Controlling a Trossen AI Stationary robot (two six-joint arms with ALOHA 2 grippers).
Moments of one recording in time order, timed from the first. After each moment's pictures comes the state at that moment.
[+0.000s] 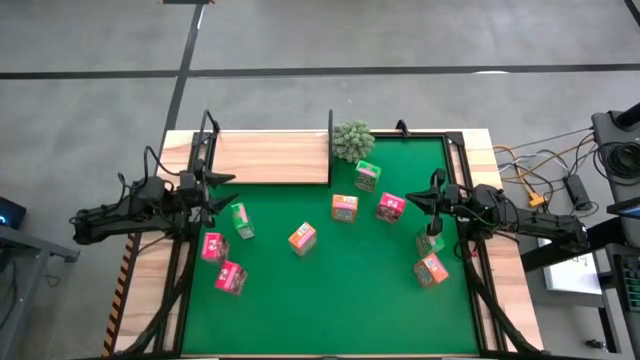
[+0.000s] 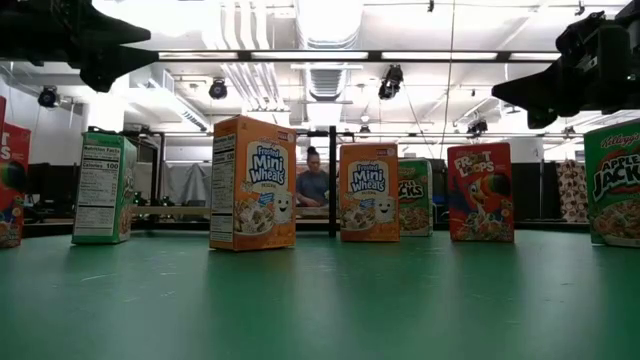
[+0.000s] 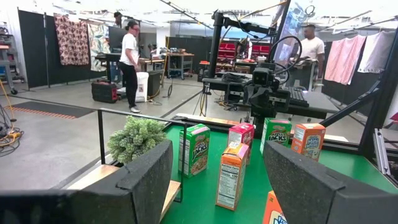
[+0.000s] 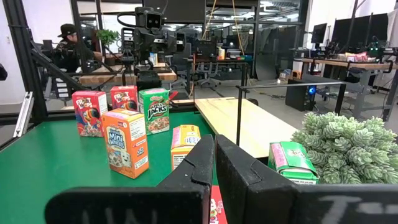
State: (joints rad) left arm 0.11 0.02 0.29 -0.20 -0.17 -0.05; right arm -0.19 0.05 0.01 0.08 -0.02 -0.01
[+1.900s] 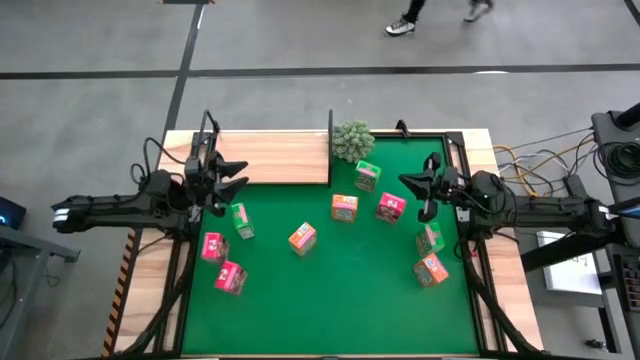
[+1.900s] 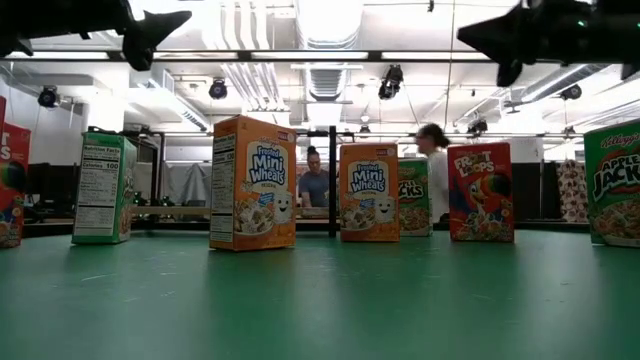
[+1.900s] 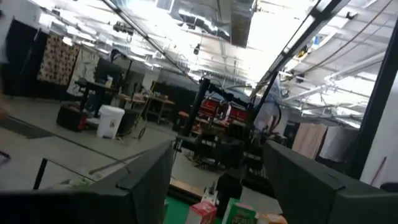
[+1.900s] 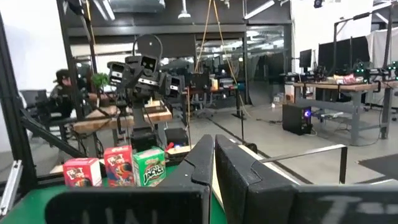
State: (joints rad) left arm 0.11 0.45 0.31 0.45 -0.15 -0.27; right arm -0.19 0.66 0.25 0.53 0.03 0.05
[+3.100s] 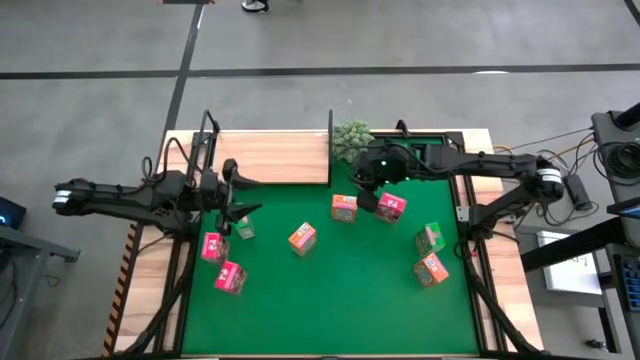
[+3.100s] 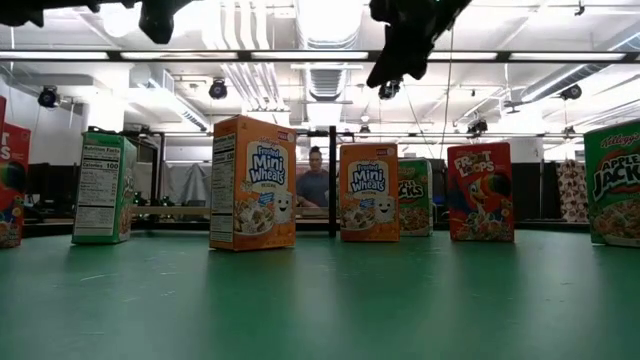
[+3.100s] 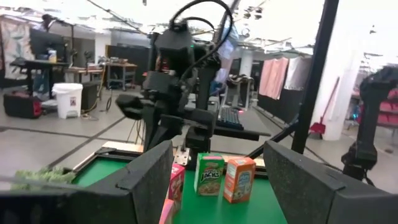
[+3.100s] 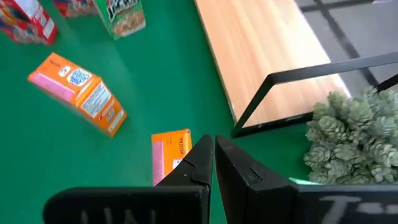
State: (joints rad) left arm -0.06 0.62 0.49 0.28 -0.08 -0.09; right arm -0.18 1.43 1.29 -0.62 0.03 0.00
